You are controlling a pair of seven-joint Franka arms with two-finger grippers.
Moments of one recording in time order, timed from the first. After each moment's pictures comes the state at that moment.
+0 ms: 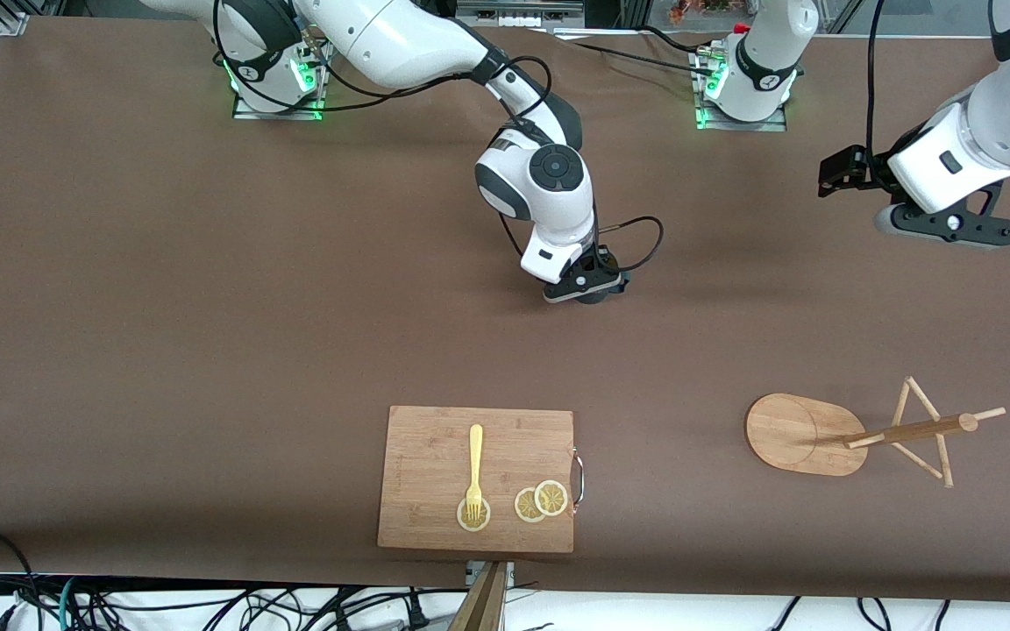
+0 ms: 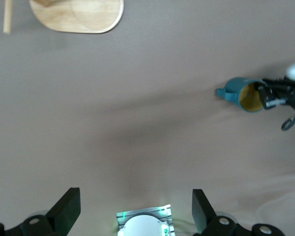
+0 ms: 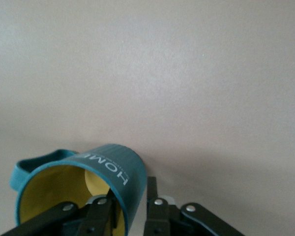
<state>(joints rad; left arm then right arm) 0.02 0.05 -0.15 -1.59 -0.04 1.40 0.08 0.88 0.97 0.05 -1.12 -0.01 2.28 0.66</state>
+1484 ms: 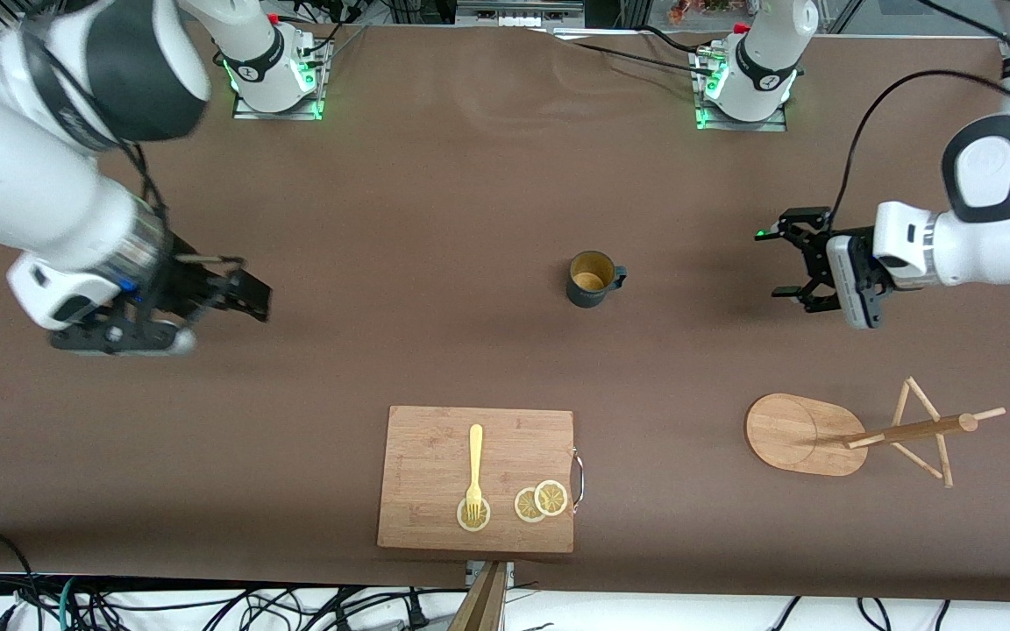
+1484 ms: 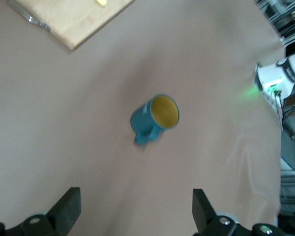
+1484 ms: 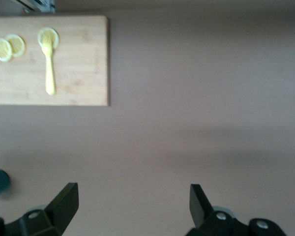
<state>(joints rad) 0.18 0.22 -0.13 -1.97 -0.72 1.81 1.31 0.39 0.31 -0.21 -1.31 0.12 1.64 0.19</state>
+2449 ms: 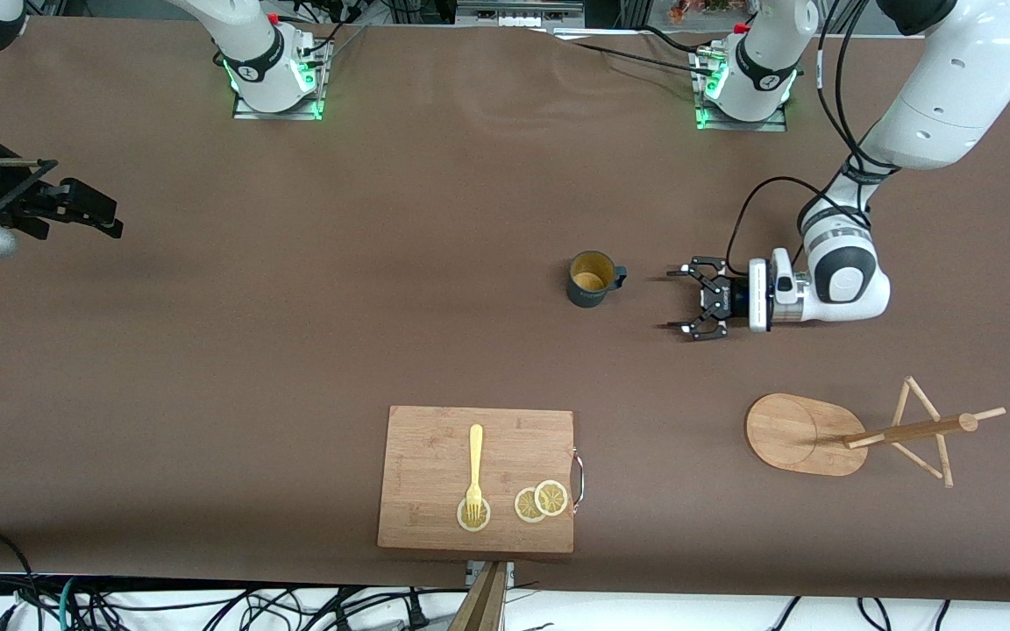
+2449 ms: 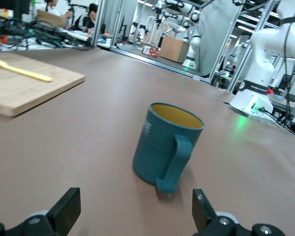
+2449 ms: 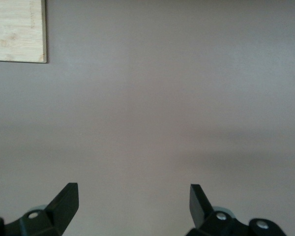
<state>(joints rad) 0.21 0.69 -0.20 -2.07 -1.30 1.88 2.43 0.40 0.05 -0.38 -1.60 0.04 1.63 -0.02</state>
